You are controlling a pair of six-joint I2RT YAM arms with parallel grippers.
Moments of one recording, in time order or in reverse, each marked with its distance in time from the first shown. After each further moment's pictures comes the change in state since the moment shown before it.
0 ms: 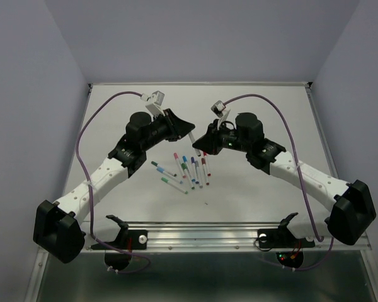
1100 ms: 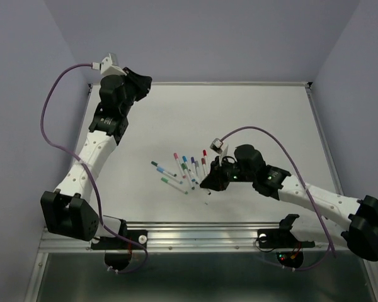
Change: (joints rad) left arm 0.308 0.172 0.383 -0.115 -0.299 0.047; right arm 0.155 -0.187 -0.317 -0.092 -0.053 0.029
